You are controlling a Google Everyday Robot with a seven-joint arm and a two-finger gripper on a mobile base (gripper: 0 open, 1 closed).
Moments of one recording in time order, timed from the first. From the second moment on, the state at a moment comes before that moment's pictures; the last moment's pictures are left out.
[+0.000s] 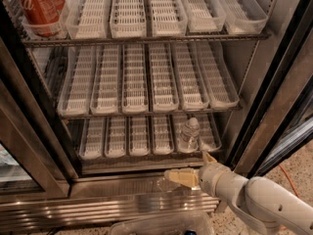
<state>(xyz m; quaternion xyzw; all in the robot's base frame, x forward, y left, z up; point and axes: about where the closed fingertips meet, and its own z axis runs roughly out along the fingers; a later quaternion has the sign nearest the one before) 0.514 -0.117 0.620 -0.18 0.82 0.23 0.49</state>
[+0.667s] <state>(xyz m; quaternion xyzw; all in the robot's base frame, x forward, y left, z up) 0.555 -0.125 0.620 -0.17 0.80 0.20 0.54</state>
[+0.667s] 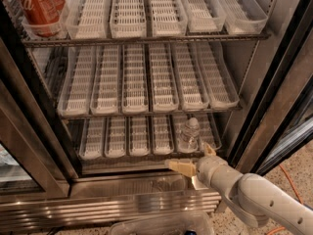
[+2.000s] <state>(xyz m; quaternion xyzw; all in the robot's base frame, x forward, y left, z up) 0.615 -0.131 0.633 -0.16 0.78 0.14 0.59</state>
